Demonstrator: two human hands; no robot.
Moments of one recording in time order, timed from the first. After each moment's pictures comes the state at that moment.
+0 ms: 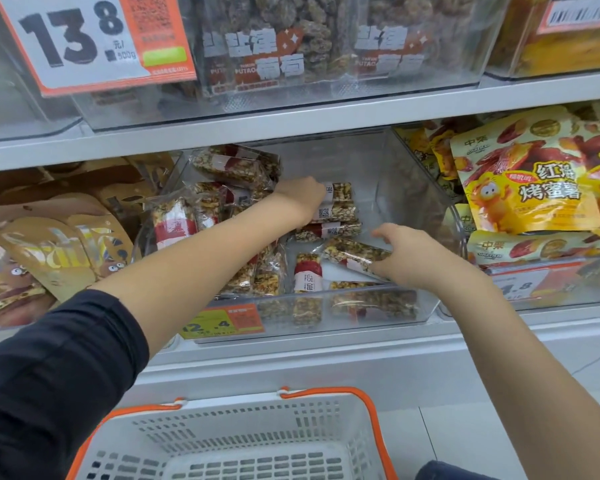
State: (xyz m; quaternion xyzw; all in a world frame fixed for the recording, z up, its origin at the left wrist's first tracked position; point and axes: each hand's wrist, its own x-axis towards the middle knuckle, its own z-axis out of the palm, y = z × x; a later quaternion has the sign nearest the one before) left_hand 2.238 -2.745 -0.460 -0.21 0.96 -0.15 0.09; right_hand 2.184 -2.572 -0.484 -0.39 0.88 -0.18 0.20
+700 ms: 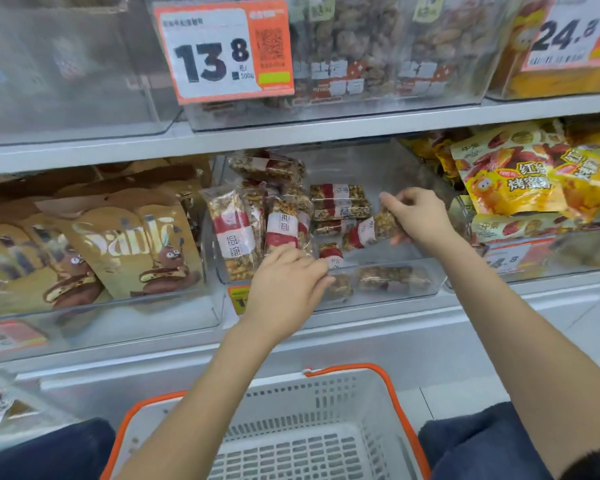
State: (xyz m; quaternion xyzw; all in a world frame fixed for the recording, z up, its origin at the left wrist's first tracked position) left_hand 2.412 -2.690 -0.509 -0.11 0.97 -0.06 -0.20; right_hand 2.201 -2.588 -0.474 -0.25 0.84 -0.48 0.10
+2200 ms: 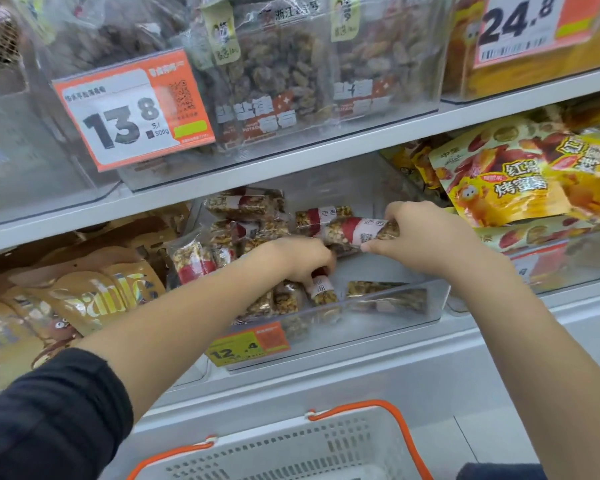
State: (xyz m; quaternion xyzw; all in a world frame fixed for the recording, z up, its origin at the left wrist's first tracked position) left_hand 2.272 -2.741 -0.470 0.02 0.97 -0.13 0.21; right_hand 2.196 -2.554 -0.445 -0.41 0.89 -0.18 0.00
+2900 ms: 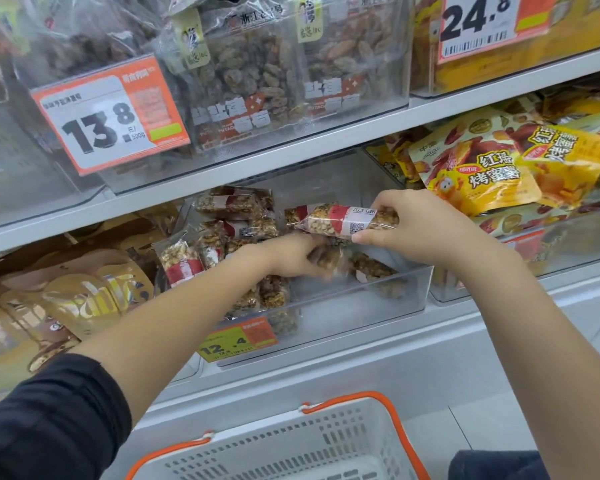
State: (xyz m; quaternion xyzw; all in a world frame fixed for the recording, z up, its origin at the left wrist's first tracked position) left_hand 2.271 -2.748 -0.485 -0.08 0.98 0.11 0.12; right_hand 2.193 -2.532 -0.440 -0.45 0.85 -0.28 0.01
